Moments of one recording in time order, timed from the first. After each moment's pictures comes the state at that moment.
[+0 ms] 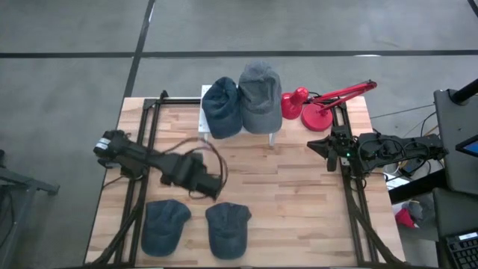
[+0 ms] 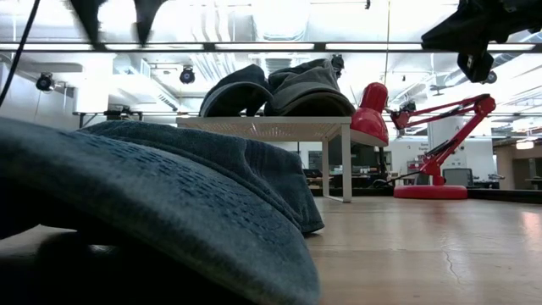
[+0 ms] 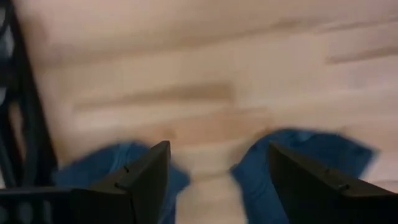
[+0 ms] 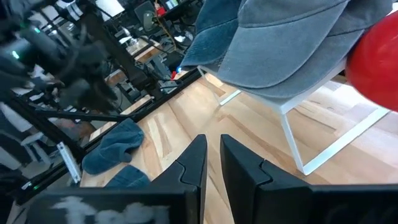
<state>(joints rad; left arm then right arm) -0.35 1.68 1.69 -1.57 -0.17 -1.80 0.16 0.35 0.48 -0.36 0.40 0.65</state>
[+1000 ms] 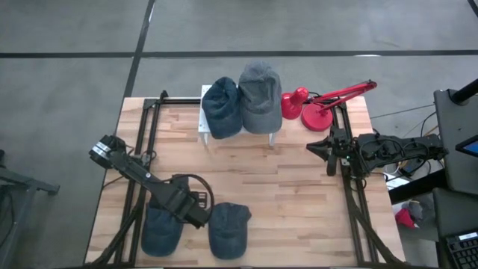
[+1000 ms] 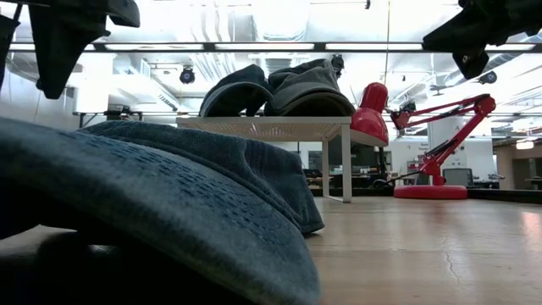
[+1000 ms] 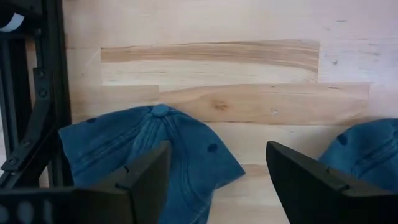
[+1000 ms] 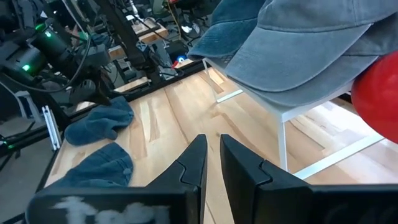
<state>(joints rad) -0.58 1.68 1.40 -1.45 -0.11 -2.14 0.16 0.35 0.47 -0.37 0.36 0.44</state>
